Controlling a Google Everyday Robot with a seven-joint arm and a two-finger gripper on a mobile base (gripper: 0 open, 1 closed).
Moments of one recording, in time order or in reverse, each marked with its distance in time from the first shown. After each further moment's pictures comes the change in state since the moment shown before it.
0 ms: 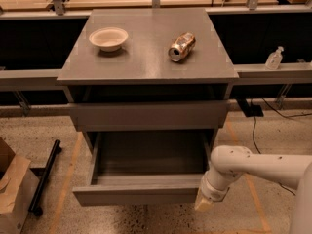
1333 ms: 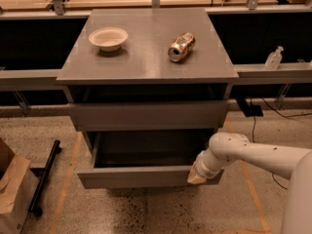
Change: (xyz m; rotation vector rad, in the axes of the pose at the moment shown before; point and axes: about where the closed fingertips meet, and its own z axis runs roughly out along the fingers) arm -0.038 -0.100 -0.024 0.223 -0.100 -0.087
